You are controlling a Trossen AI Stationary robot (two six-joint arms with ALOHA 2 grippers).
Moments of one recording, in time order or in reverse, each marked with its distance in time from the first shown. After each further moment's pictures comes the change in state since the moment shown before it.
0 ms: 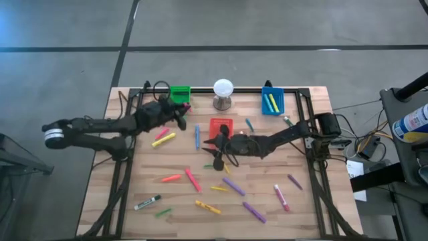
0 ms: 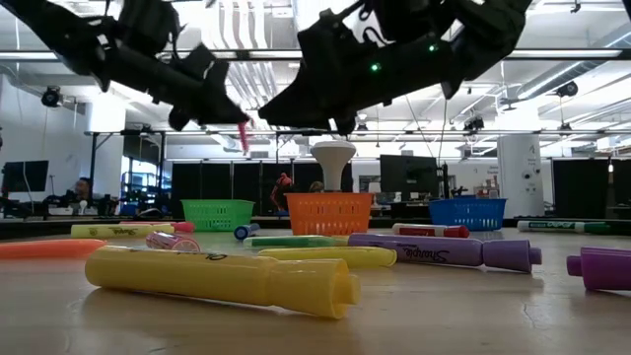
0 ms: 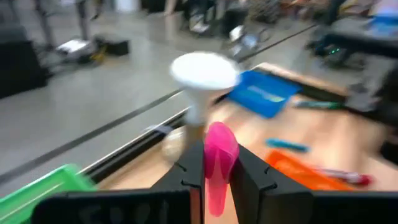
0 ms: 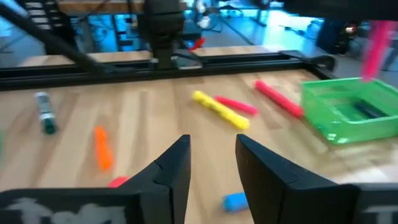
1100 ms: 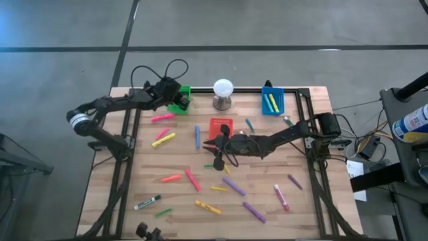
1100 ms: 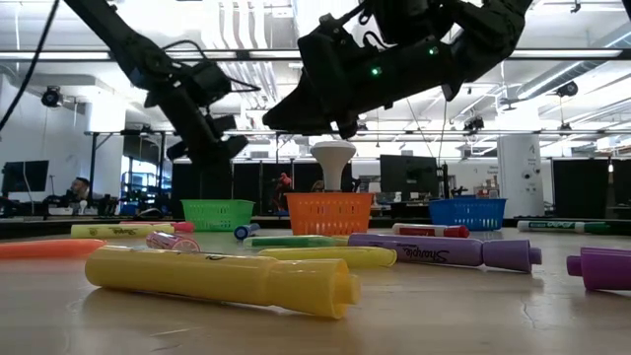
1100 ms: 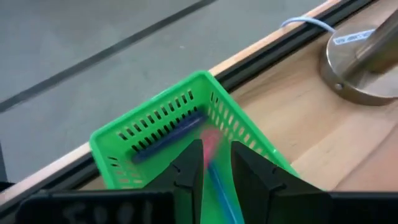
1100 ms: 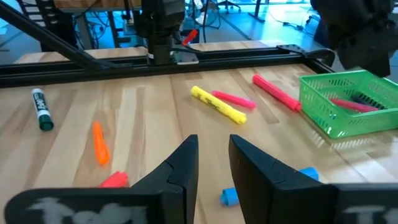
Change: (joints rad) left arm 0.334 0.373 0.331 -0.480 0.019 0.039; right arm -0.002 0.000 -0.006 -0.008 0.008 0.012
